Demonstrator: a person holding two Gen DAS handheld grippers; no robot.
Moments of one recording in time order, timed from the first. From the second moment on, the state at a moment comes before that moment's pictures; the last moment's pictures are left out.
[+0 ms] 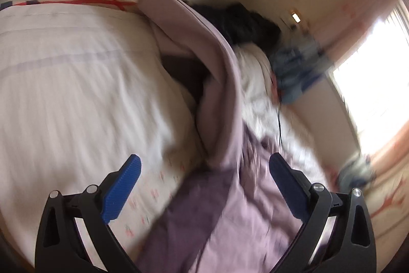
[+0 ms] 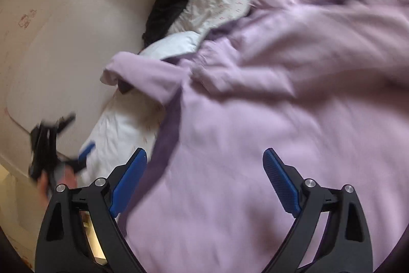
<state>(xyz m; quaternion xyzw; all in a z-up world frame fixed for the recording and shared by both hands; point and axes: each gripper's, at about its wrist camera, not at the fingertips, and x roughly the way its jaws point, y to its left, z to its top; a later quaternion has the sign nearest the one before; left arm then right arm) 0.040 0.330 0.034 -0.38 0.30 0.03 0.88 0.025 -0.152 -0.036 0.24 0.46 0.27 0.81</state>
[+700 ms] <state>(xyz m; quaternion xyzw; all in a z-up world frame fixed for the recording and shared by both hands) 0.280 0.472 0.032 -0.47 0.40 0.14 0.77 -0.026 -0.192 -0.079 0.25 0.42 0.29 0.83</state>
